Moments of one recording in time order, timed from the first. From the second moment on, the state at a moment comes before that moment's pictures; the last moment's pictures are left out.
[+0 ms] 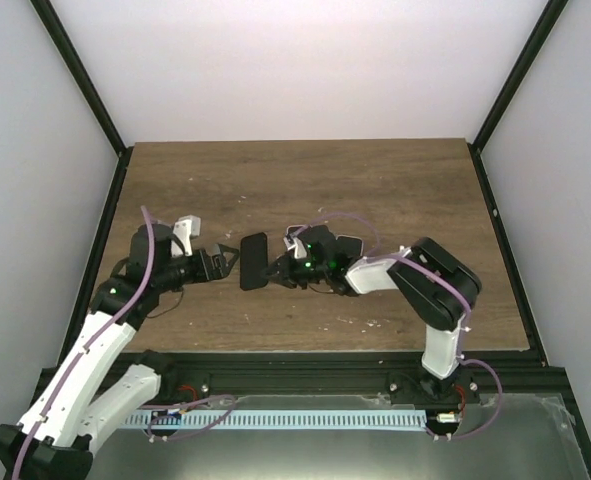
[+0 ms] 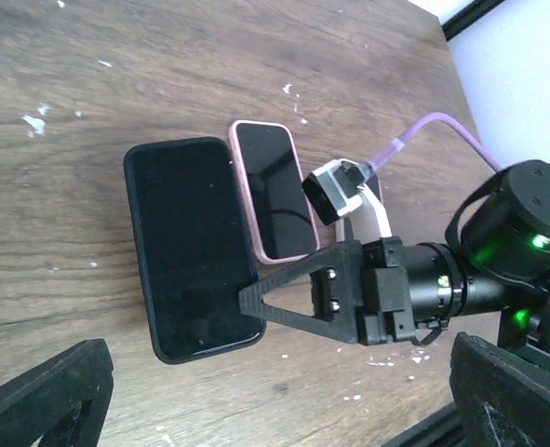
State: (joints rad) left arm -0.36 0.79 0.80 -0.64 0.33 -0.54; right arm 0.77 1.81 0.80 0.52 -0.63 1.09
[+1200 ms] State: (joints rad) left arm -0.36 0.83 0.79 -0.66 0.26 -0.58; right arm 0.71 1.22 0.82 -0.17 -0.22 0.79
